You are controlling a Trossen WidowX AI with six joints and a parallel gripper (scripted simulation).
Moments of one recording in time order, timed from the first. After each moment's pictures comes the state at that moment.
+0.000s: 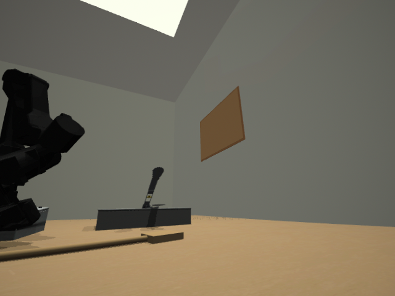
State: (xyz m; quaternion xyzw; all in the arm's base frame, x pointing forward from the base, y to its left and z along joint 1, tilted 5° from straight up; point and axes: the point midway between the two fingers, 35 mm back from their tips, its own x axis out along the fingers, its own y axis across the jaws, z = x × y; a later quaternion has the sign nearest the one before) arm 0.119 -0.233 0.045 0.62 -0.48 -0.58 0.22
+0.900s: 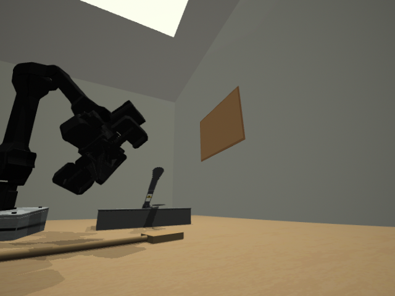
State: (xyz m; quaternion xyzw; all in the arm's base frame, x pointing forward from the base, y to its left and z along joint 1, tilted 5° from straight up) arm 0.288 -0.203 0.094 0.53 -0.02 -0.62 0.58
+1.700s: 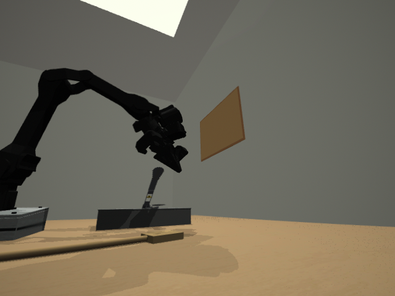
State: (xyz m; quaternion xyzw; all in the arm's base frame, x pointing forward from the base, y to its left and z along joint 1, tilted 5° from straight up) arm 0.430 -0.063 0.144 0.14 0.40 -0.30 0.85
